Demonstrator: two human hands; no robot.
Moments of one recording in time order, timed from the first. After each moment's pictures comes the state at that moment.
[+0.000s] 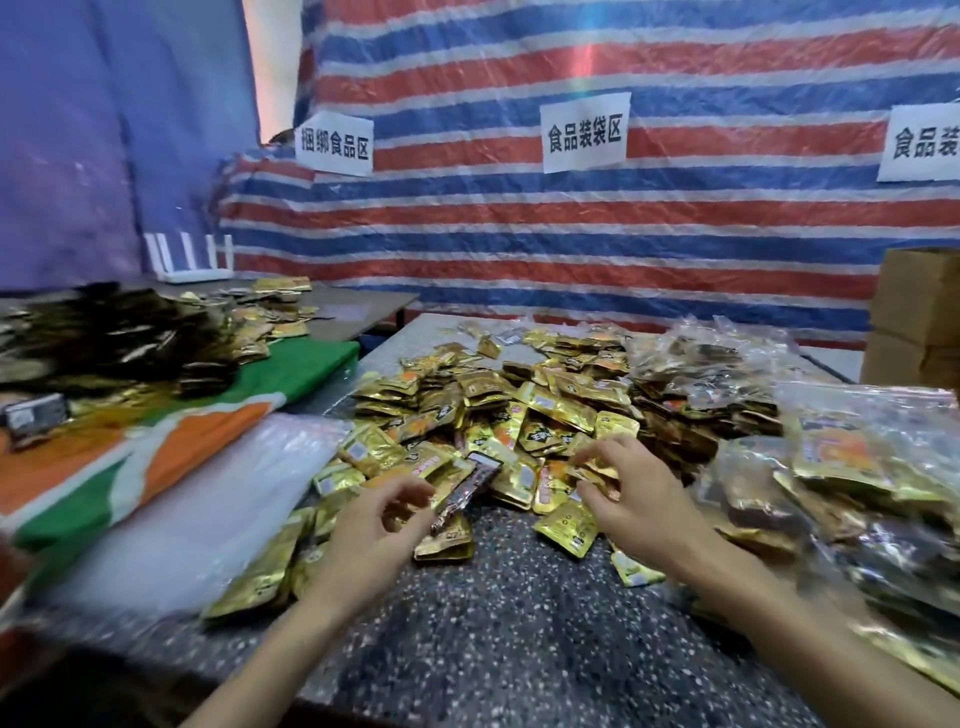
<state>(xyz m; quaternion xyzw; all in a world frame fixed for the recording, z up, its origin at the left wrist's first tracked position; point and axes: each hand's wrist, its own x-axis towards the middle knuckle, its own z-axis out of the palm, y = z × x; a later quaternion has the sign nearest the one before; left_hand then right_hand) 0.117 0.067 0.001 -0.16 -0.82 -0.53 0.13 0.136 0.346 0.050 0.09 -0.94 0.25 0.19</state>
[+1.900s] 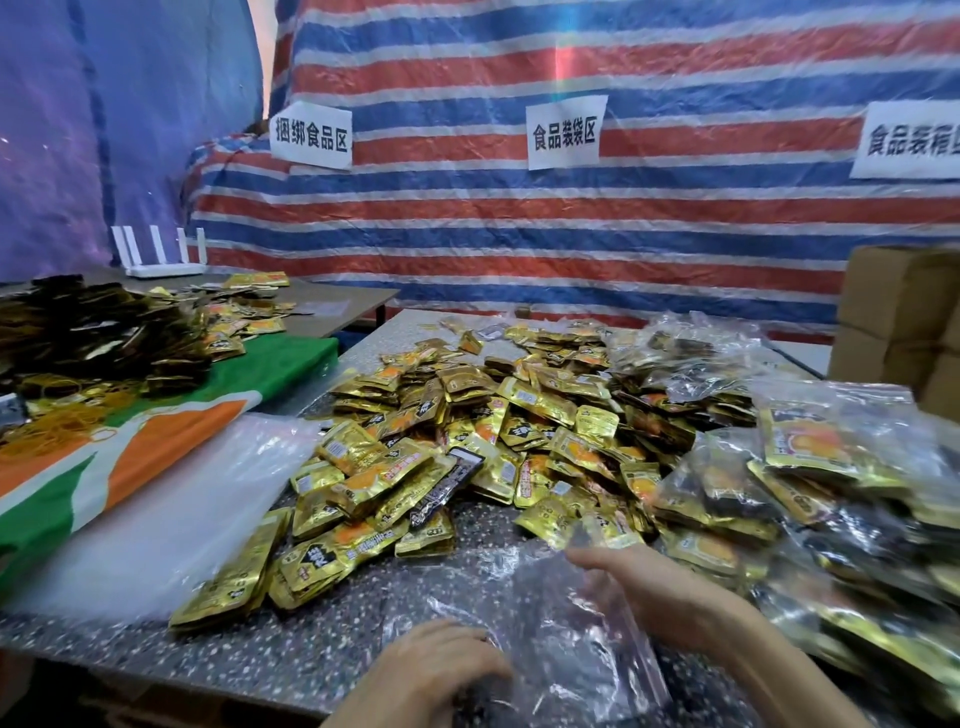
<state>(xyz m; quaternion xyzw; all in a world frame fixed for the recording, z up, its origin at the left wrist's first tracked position) 0.183 0.101 -0.032 -0.45 -0.87 -0.19 0.04 0.165 0.359 0.008 -0.15 -0.76 0.60 -0.19</state>
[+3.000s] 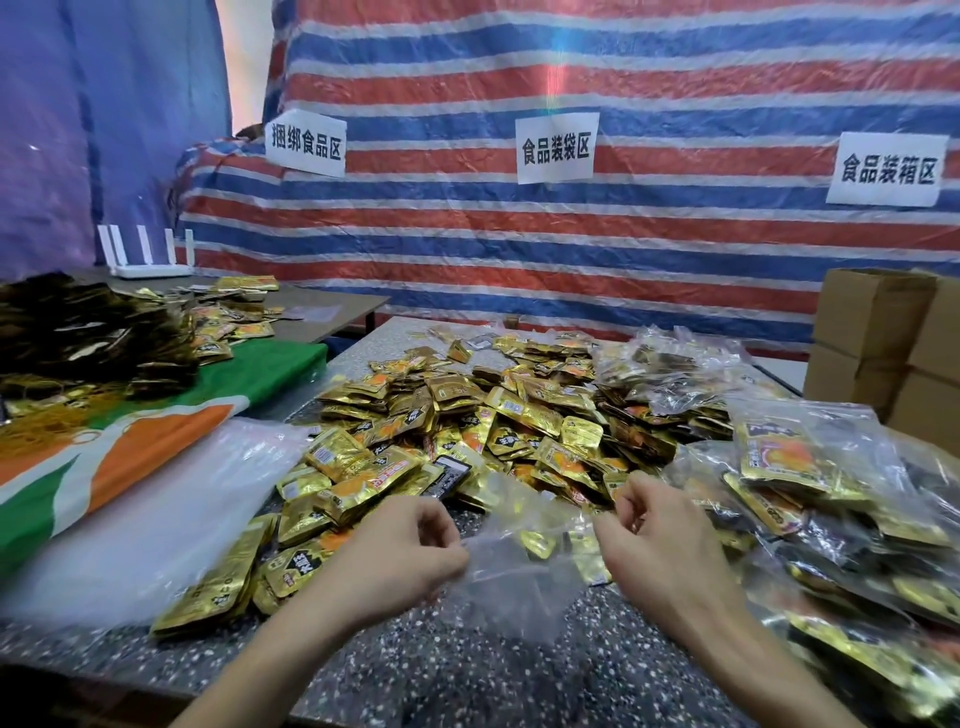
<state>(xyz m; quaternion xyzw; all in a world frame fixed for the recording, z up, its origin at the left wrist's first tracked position) 0.165 0.106 0.059 -0.16 -0.85 -0.50 -0.07 0.216 0.333 0.071 -0.06 -0.92 0.32 0.23</state>
